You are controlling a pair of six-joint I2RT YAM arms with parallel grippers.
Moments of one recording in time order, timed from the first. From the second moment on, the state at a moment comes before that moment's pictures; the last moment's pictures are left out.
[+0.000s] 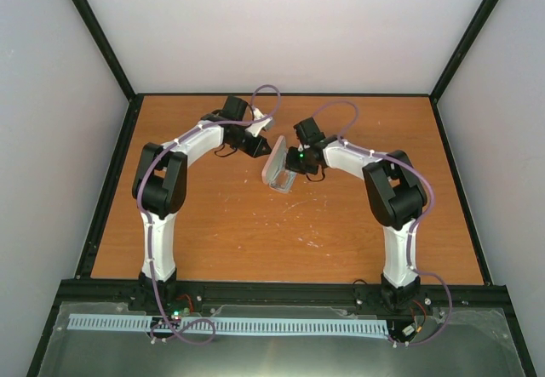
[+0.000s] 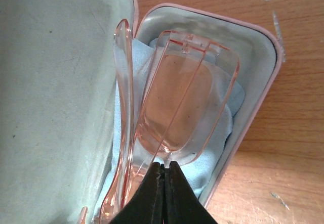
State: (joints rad) left arm -0.38 2.10 1.62 -0.57 0.56 0.18; right arm 0.52 2.03 1.39 -0.40 -0.20 0.65
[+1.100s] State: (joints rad) left arm -0.38 2.10 1.62 -0.58 0.55 0.17; right arm 0.44 2.04 1.35 -0.41 -0.17 0.63
